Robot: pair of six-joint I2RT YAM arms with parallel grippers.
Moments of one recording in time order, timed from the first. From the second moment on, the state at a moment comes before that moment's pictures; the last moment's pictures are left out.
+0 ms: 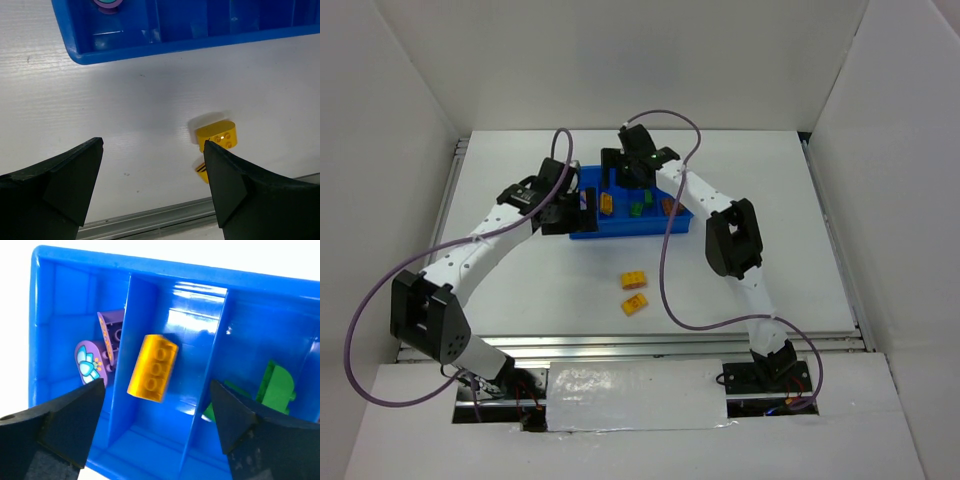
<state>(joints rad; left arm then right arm) -0.41 1.50 1.32 -0.77 -0.03 -0.45 0.56 2.37 2.18 -0.58 -0.04 0.46</state>
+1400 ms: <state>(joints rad) -0.82 1.93 1.49 -0.75 -0.01 -0.04 0.25 1.36 1.20 -0.62 -0.30 0.61</state>
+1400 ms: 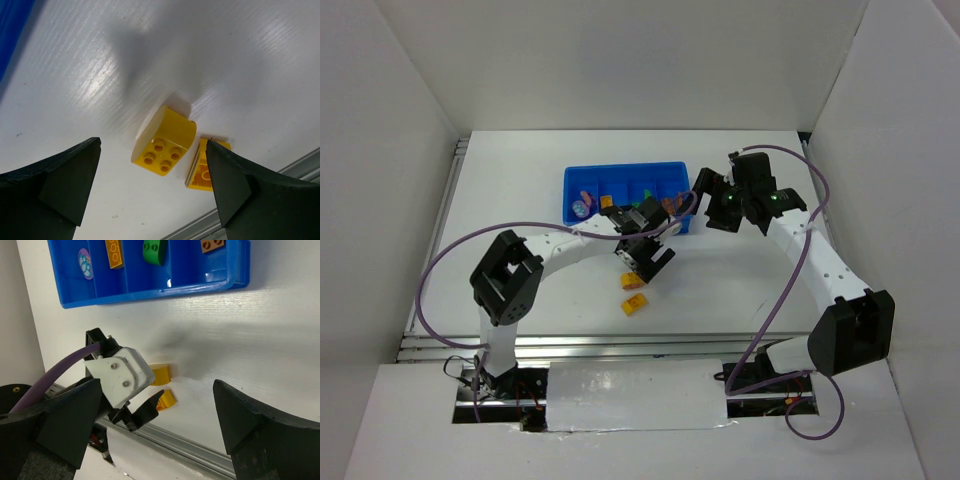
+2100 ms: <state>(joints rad) -0.78 1.93 1.38 -0.66 -0.01 -0.04 0.25 1.40 1.27 -0.66 -0.25 0.59</state>
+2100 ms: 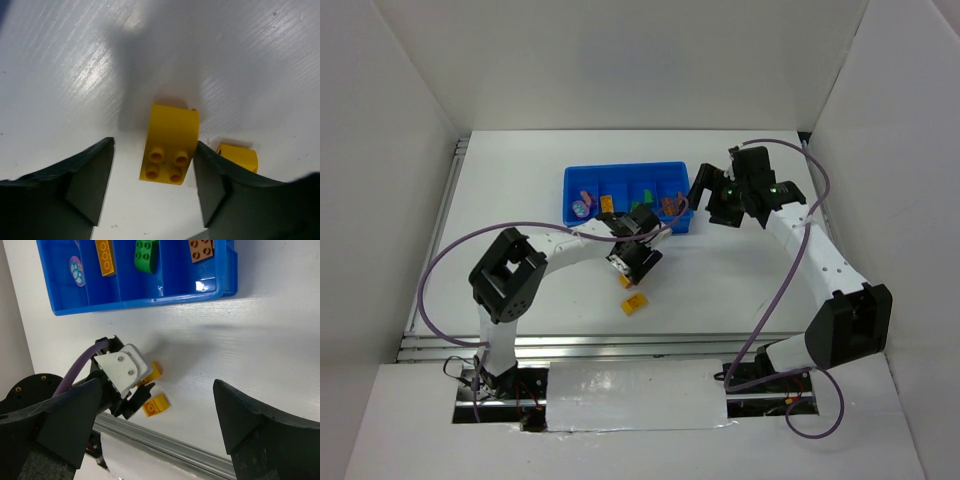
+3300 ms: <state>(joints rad) -0.46 2.04 2.07 -0.67 -0.19 -0.29 0.25 1.50 1.44 -0.73 -0.21 0.58</state>
